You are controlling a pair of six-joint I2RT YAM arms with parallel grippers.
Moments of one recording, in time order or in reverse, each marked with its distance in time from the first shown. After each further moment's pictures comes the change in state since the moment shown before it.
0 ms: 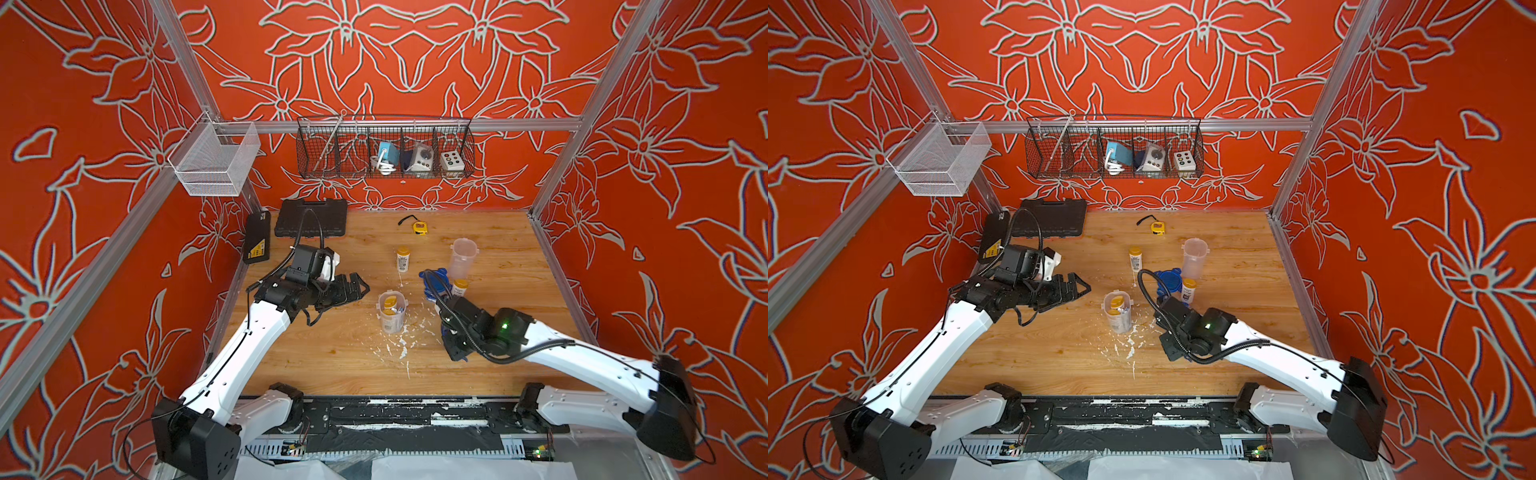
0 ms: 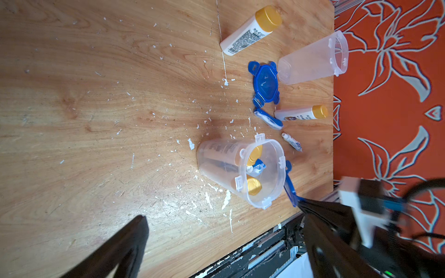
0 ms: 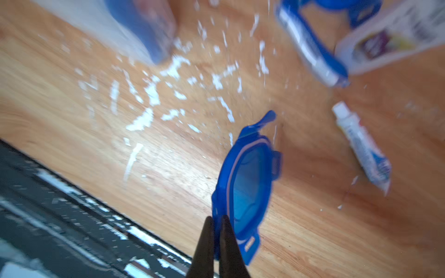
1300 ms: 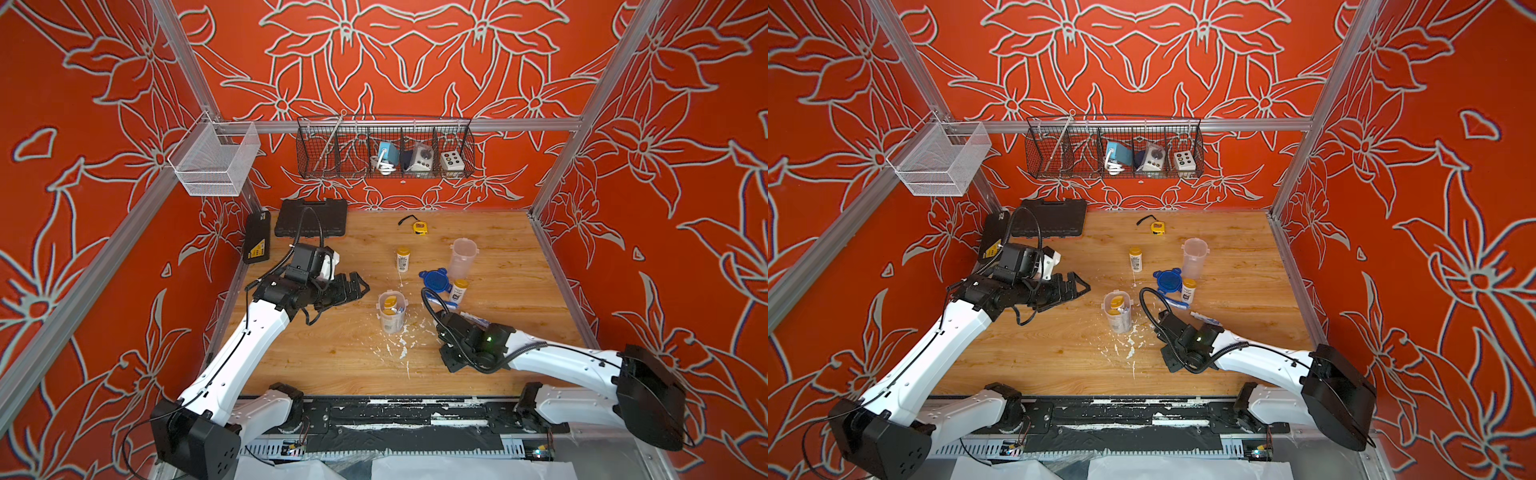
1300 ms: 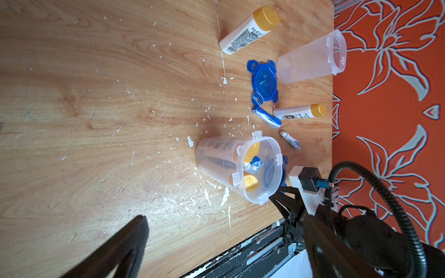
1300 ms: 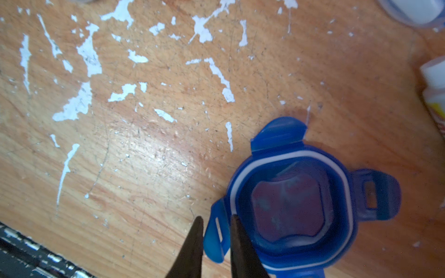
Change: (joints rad) left arm 0.000 0.002 0.040 -0.046 0.001 0.002; right arm -0.002 0.100 -0.346 0.327 -0.011 0.033
